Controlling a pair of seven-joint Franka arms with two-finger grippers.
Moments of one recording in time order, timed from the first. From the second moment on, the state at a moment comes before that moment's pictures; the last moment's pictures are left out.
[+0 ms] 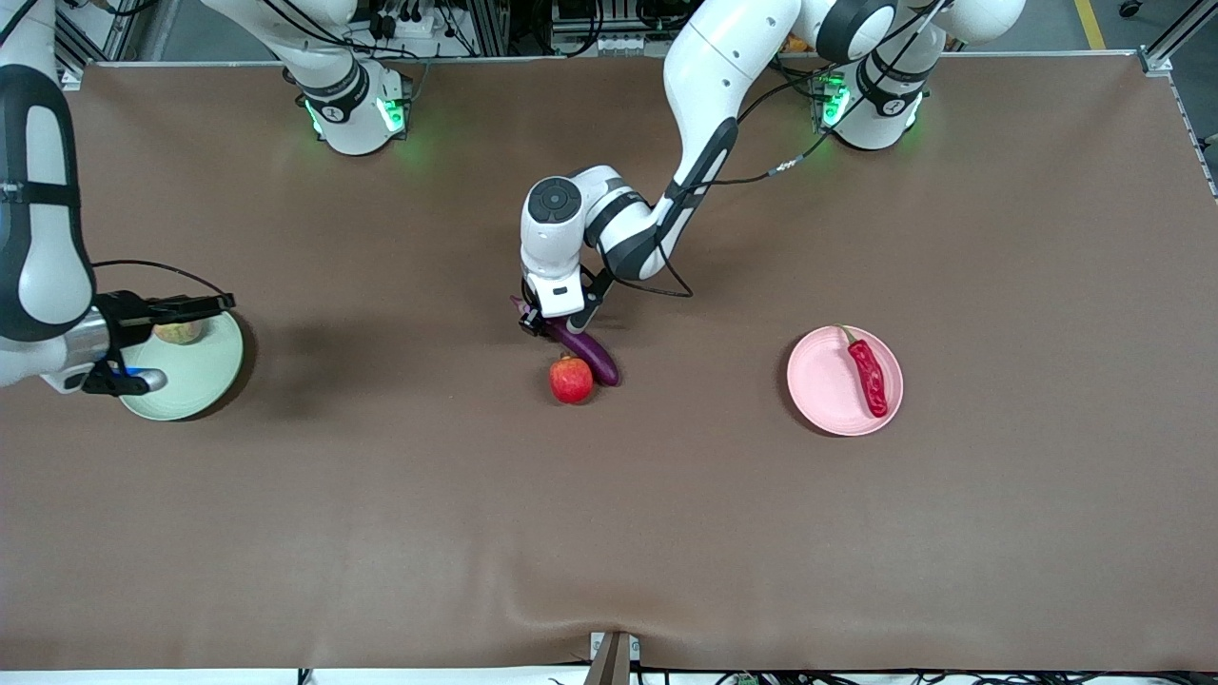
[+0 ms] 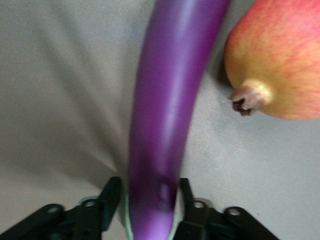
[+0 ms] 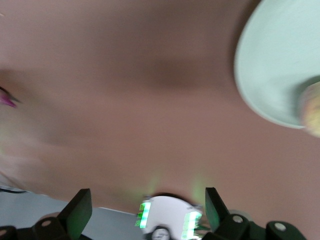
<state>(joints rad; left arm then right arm) -1.03 0.94 0.05 -1.33 -0.11 2.46 -2.00 -0.15 0.43 -0.07 -1.60 0.19 1.38 -0.18</state>
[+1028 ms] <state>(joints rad) -0.92 0.66 0.09 -1.33 -0.09 1.76 -1.49 0.26 0.42 -0.06 -1.60 0.47 1.61 0.46</state>
